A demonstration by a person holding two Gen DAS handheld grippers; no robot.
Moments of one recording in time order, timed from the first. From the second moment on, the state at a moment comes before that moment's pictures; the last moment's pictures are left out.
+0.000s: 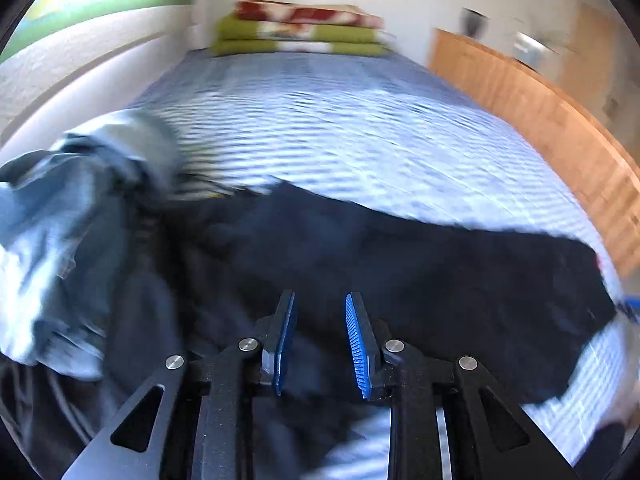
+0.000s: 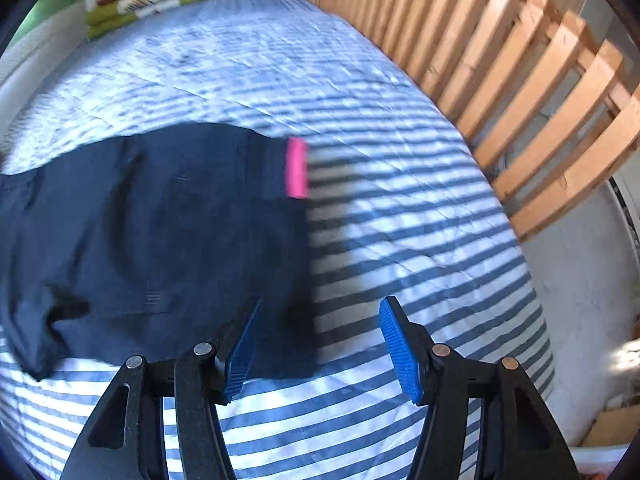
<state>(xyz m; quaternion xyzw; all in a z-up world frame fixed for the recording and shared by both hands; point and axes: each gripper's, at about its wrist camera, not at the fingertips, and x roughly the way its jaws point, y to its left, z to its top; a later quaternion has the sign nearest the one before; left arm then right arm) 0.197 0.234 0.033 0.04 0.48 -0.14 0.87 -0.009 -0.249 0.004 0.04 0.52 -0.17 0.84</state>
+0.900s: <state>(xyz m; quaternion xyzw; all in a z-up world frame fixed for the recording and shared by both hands) 0.126 0.213 -0.004 -0.06 0.51 -0.21 0.83 0.043 -0.068 -0.003 -0.08 0.51 0.01 0.86</state>
